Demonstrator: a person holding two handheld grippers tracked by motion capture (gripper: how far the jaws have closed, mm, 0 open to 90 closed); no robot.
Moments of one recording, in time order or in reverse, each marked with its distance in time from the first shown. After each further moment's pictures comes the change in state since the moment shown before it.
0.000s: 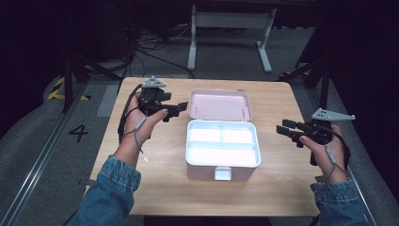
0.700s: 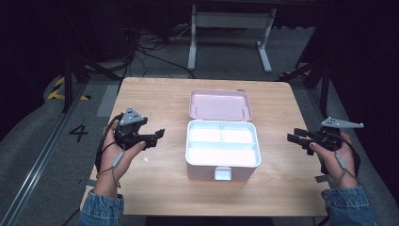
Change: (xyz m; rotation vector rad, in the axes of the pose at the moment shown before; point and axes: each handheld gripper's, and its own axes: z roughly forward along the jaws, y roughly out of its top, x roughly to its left) left arm 0.009 -0.086 -0.040 0.046 0.136 0.039; right arm -0.030 -0.035 -0.017 0.071 -0.062 0.096
